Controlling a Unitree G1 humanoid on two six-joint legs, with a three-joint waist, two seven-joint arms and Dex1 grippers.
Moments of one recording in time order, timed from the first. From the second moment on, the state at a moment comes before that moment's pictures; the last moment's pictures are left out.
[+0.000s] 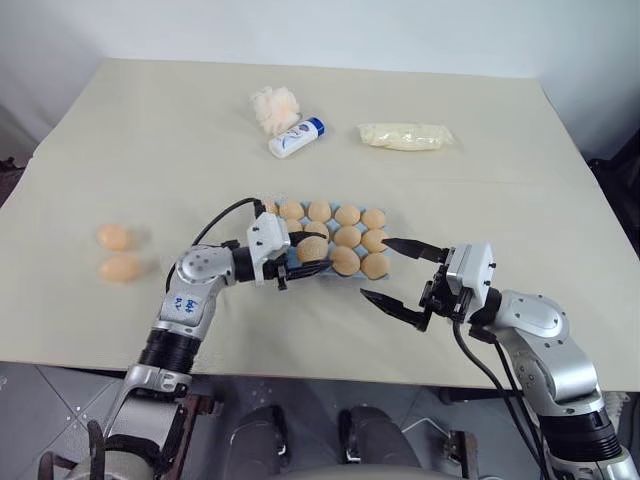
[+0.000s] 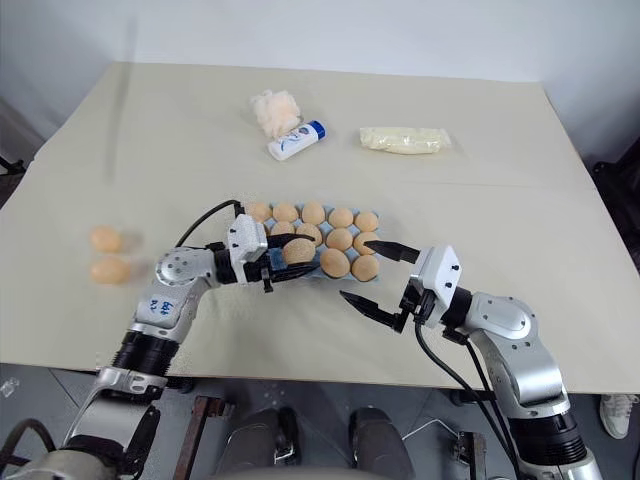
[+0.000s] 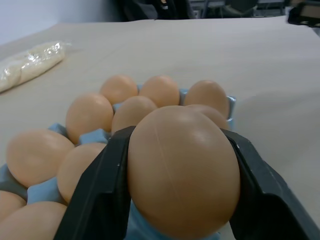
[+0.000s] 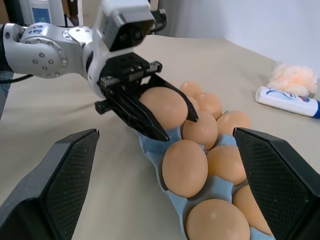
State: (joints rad) left arm -0.56 0.35 -0.14 0.30 -0.22 -0.01 -0.95; right arm -0.13 -0.54 0.02 -0.33 0.45 0.11 0.90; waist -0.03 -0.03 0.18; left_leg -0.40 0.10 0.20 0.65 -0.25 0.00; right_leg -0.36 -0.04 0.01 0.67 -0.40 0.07
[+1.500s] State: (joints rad) left arm 0.29 0.35 0.55 -0.14 -0.32 -0.08 -0.39; right arm -0.22 -0.51 0.04 -0.23 0.45 0.10 1.04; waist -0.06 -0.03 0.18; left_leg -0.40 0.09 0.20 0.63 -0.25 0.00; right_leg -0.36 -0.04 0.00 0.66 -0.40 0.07
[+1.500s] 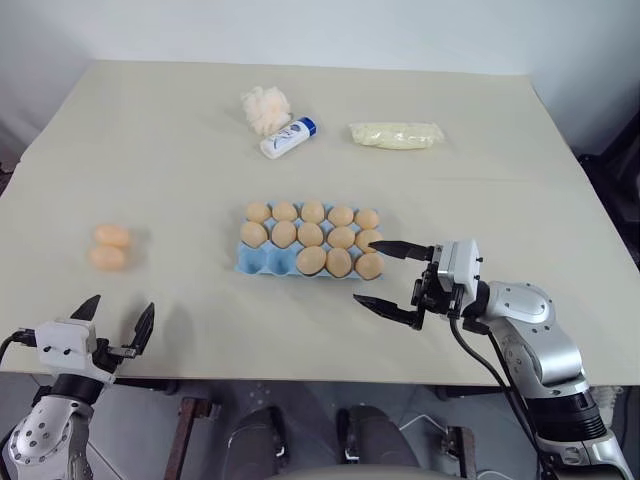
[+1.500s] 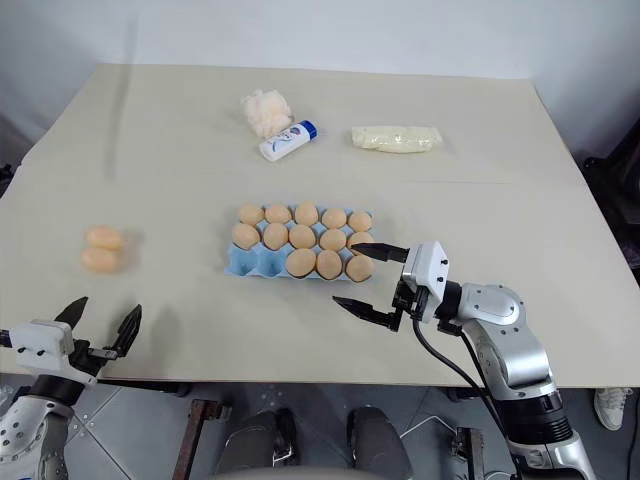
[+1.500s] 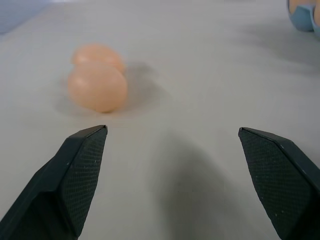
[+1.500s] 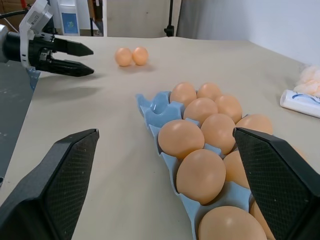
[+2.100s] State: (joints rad) left arm -0.14 0.41 0.51 0.15 -0.29 0.00 -0.23; right arm -0.23 -0.51 0.04 -0.22 0.44 0.09 1.02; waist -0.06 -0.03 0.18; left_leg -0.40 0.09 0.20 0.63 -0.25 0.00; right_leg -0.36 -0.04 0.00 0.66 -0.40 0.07
